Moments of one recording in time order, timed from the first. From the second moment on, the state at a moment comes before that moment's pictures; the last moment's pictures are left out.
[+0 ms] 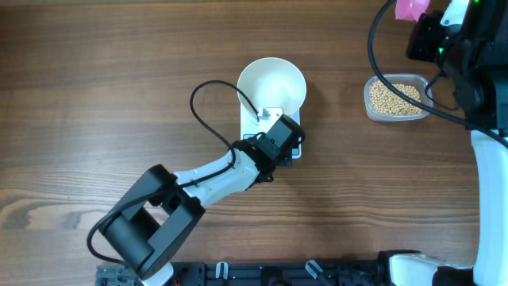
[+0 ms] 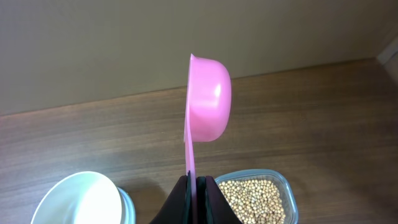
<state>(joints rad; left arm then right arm) -0.81 1.82 0.98 -0.21 -0.21 -0.70 0.03 1.44 1.79 -0.94 0.08 0.15</state>
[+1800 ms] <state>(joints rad) -0.39 0.81 0.97 -1.02 -0.32 -0.92 0.03 1.45 1.79 -0.85 -0.02 0.16</state>
